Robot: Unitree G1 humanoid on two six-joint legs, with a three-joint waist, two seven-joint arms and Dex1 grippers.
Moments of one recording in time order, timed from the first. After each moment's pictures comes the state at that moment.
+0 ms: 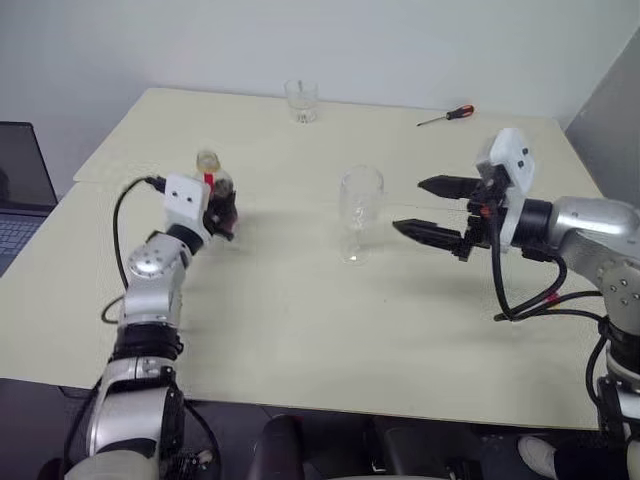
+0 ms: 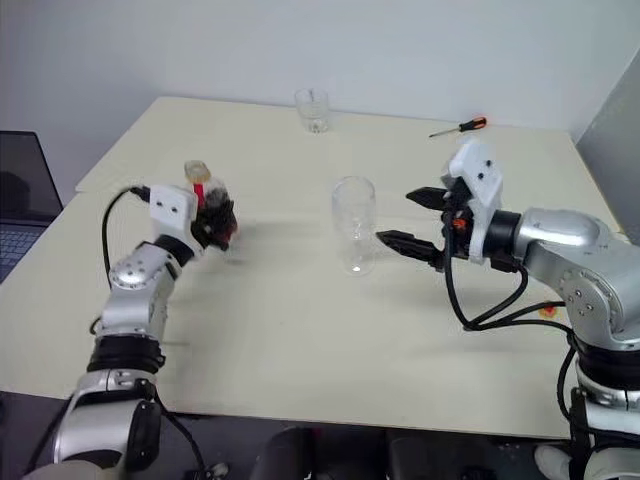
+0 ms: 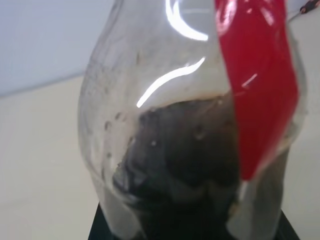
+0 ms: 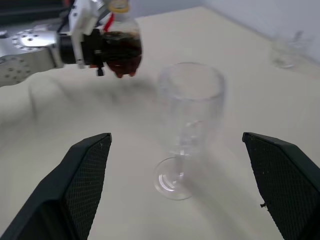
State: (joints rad) left arm -0.74 0.52 0.11 0.59 -0.06 -0.07 -0.50; right arm -0.50 -0.70 -0.20 -0.51 0.66 0.96 0.62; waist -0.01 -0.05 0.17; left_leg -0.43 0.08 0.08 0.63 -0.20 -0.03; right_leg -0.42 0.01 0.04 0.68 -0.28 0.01
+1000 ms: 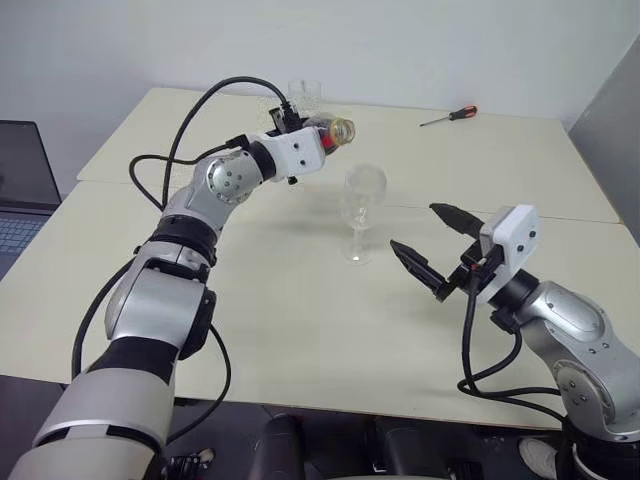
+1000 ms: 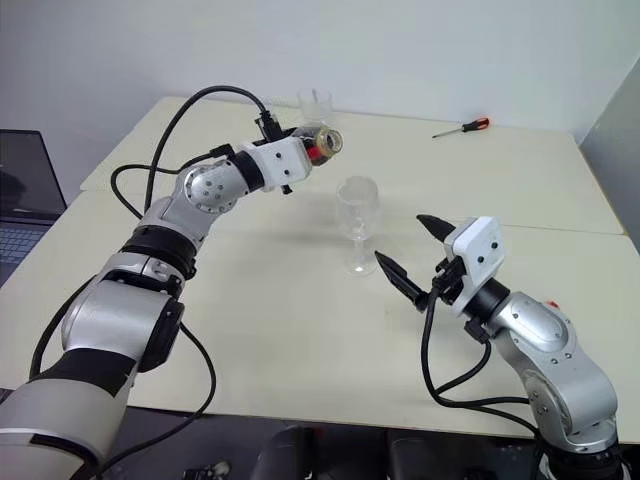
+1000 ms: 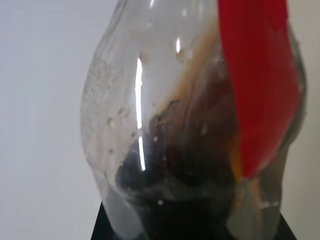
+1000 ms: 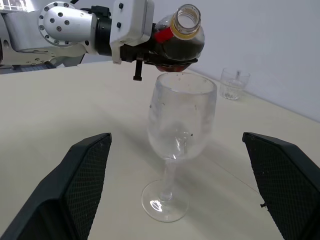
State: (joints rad) left arm -1.25 0.48 -0.30 1.16 0.45 -0.71 -0.32; right arm -0.17 -0.51 -0.07 -0.73 0.48 0.59 0.44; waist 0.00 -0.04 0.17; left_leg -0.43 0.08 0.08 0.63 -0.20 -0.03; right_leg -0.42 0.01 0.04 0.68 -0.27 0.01
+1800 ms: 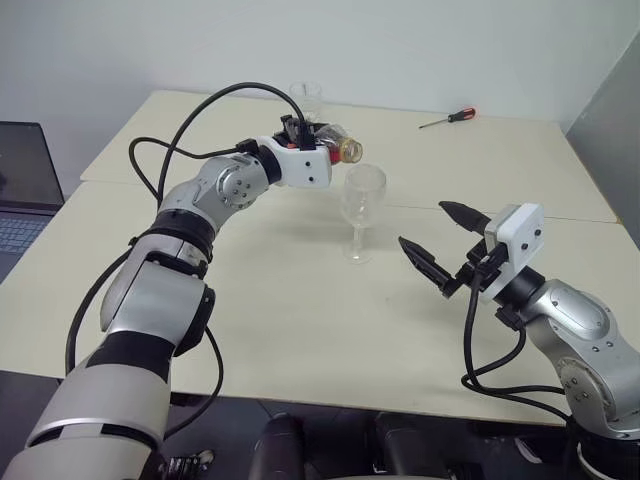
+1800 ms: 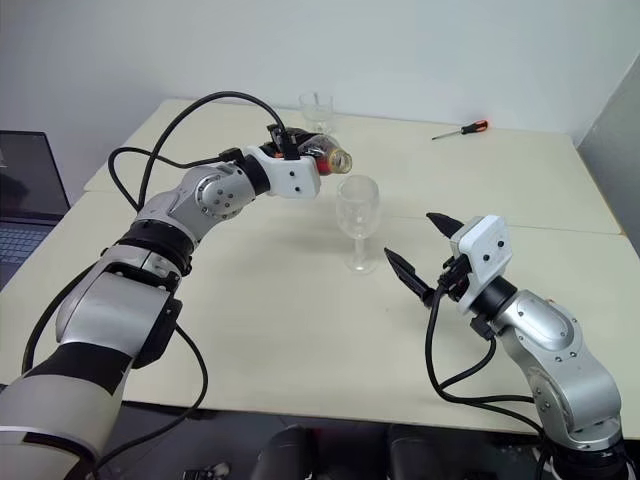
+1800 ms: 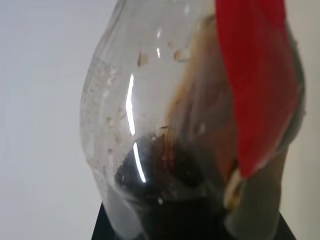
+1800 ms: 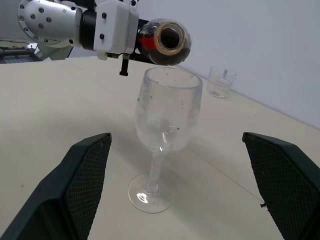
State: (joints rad) left arm -1.30 0.50 -0.41 1.19 0.64 -0.77 -0.13; right arm -0.17 -0.52 -0.08 -0.70 0.45 0.57 0.44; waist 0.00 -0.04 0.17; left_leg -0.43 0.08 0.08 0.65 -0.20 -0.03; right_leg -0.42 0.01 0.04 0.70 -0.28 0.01
